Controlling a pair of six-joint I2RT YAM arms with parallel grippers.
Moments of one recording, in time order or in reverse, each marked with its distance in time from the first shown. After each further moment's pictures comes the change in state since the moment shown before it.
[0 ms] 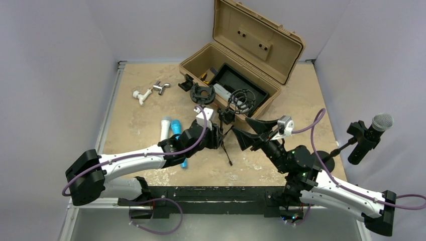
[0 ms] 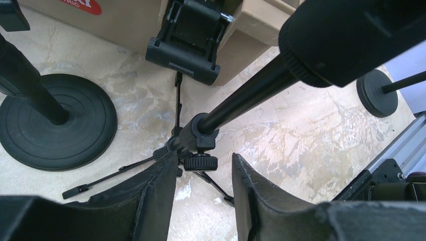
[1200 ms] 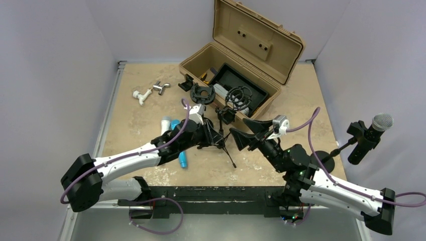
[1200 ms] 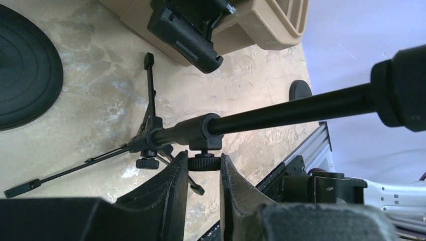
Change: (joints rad) left arm 0.134 -0.054 -0.035 -0.023 0.263 -0.339; right arm 0.000 0.040 0.000 0.003 -0.001 0.001
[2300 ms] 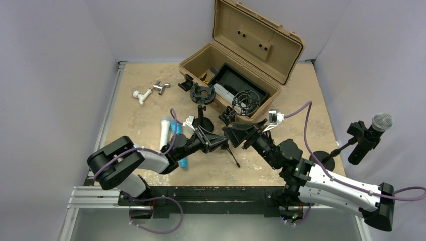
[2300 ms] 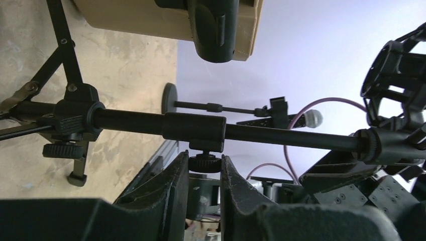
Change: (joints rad) left arm 0.056 0.301 -0.340 0.961 0.209 -0.669; right arm 0.000 0.102 0.078 -0.082 -0.007 0.458
